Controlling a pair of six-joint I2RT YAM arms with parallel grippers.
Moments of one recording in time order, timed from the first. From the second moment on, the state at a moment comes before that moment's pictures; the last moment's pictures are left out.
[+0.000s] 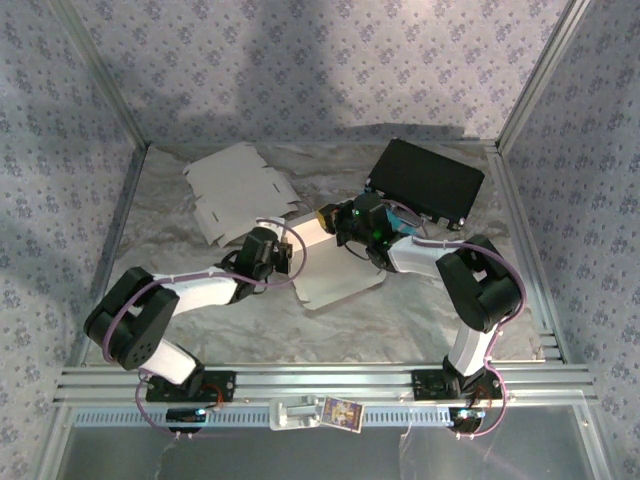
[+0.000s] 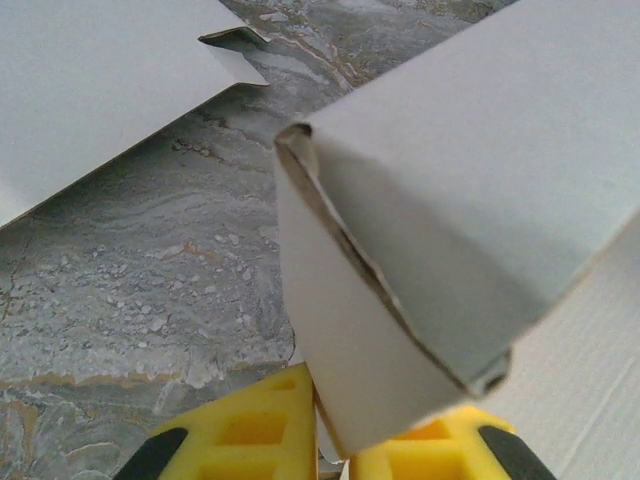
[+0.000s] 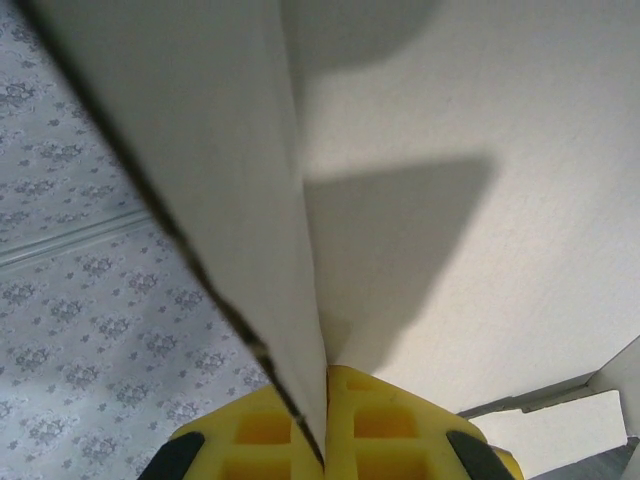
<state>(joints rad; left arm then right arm) -0.65 1.50 0.60 0.28 -0.15 -0.36 0.59 1.76 0.91 0.52 -0.24 1.68</state>
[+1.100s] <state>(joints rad) -0.59 1.48 0.84 -0.26 -0.30 -0.58 0.57 1.53 0.98 0.03 -0.18 1.55</state>
